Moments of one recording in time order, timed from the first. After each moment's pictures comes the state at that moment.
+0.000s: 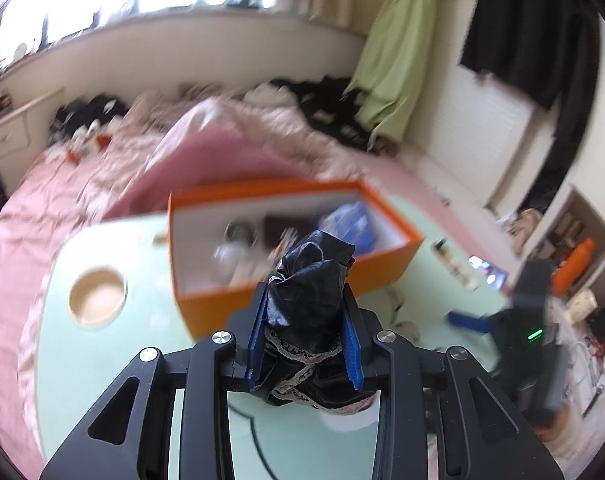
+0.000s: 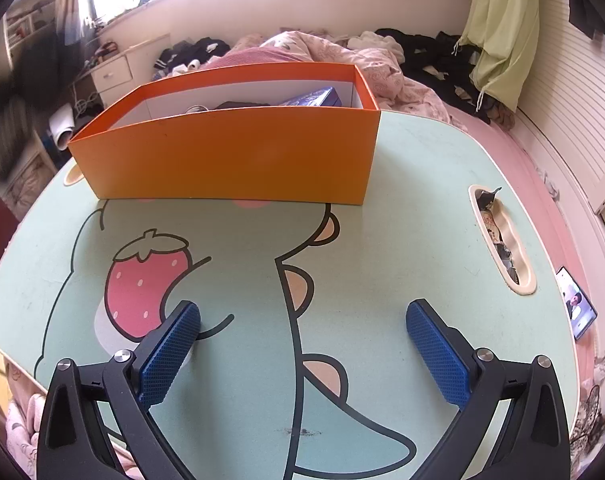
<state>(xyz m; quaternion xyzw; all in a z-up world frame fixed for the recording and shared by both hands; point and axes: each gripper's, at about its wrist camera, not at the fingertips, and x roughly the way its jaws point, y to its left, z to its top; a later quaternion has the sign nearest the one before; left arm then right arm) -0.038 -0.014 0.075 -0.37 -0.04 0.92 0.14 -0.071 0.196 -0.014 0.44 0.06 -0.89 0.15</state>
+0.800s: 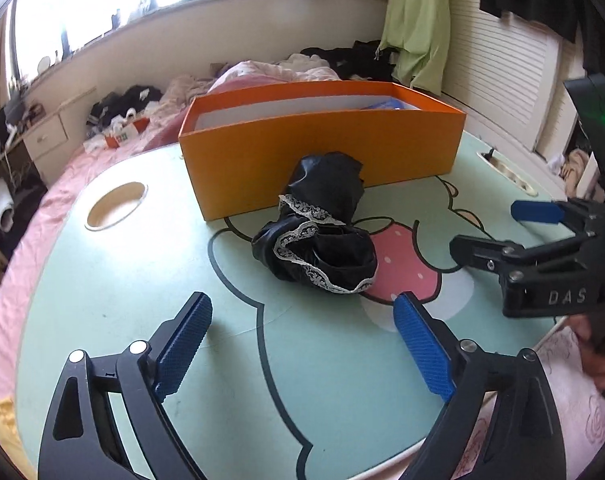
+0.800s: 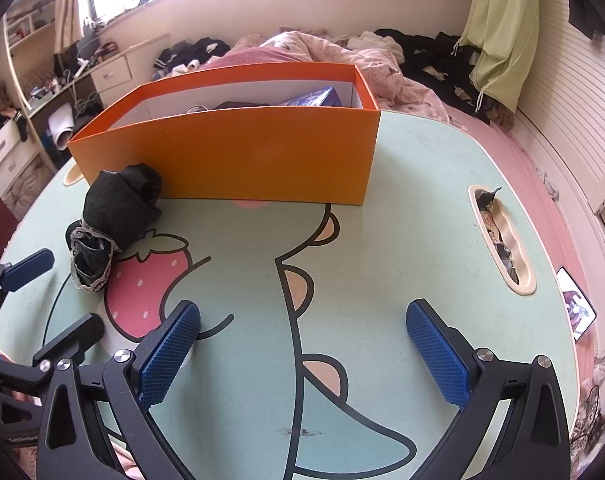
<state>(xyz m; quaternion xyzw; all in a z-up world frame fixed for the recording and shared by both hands) 0.008 0.002 0.006 -0.39 0.03 0.92 0.07 -0.071 0.195 -0.015 0.44 0.06 -0.89 0.15</state>
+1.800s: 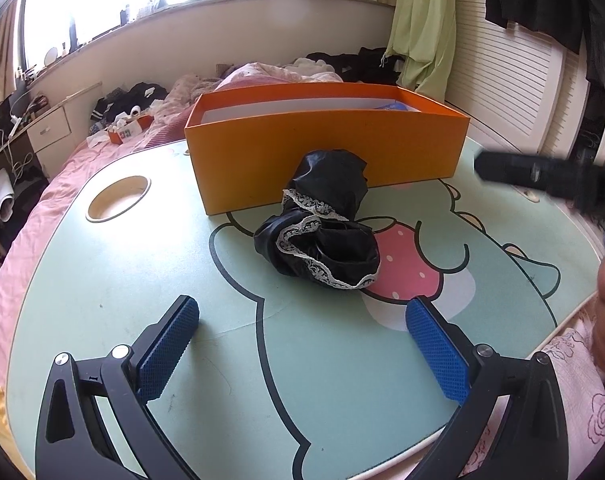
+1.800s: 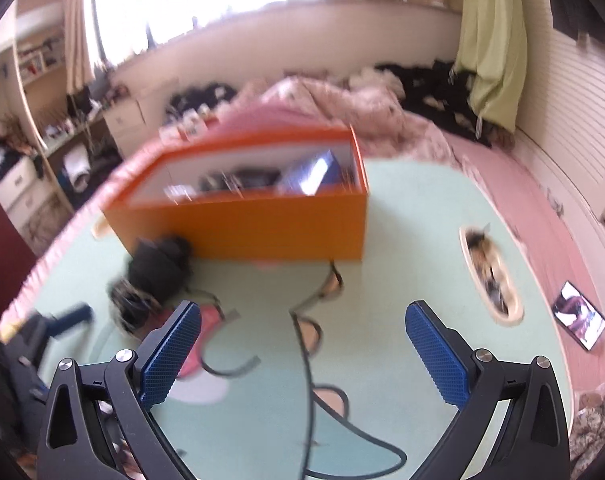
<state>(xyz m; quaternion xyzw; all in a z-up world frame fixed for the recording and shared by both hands) 0.012 0.003 -0.010 -0.38 0.02 0.92 0.06 -0.060 0.199 0.033 0.36 0.00 -0.91 0.19</state>
